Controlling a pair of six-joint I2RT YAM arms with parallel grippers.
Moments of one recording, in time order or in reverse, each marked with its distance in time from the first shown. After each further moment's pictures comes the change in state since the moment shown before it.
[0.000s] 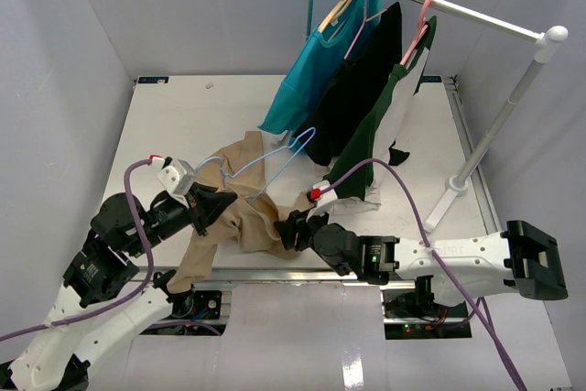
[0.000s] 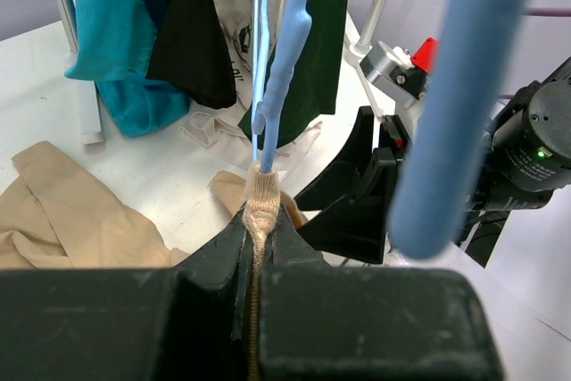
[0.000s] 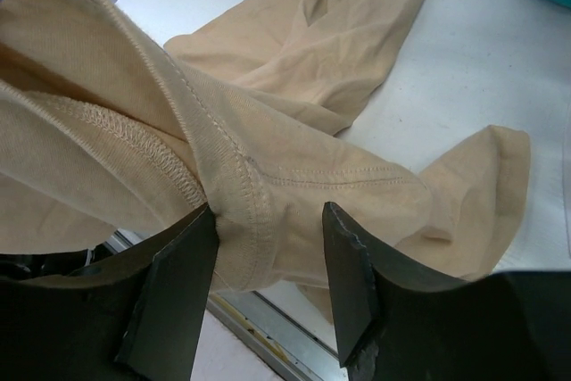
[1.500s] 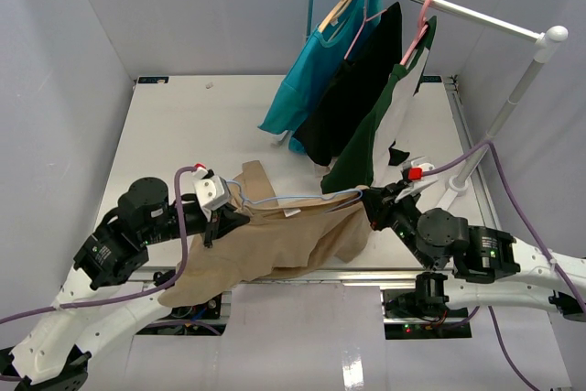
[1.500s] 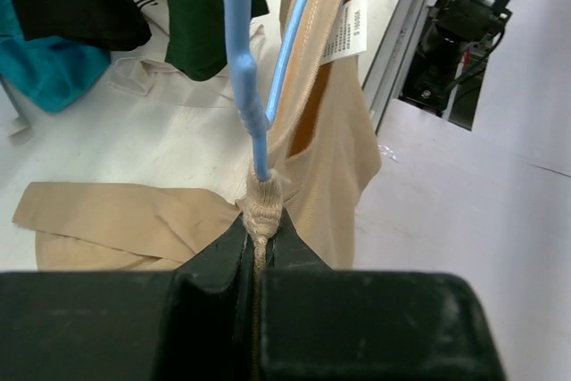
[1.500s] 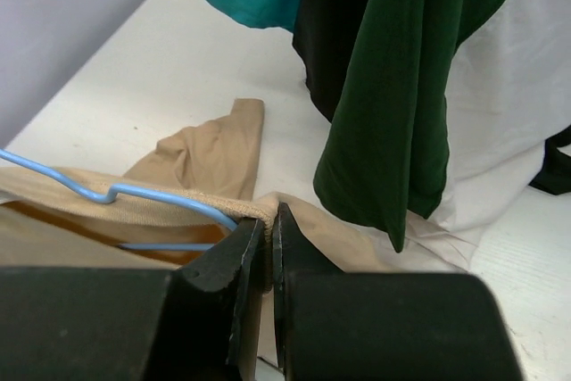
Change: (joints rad) left arm -0.001 0.120 0.042 -0.190 0.255 0.260; right arm 0.006 -0.569 0.219 -0.676 0.209 -0.199
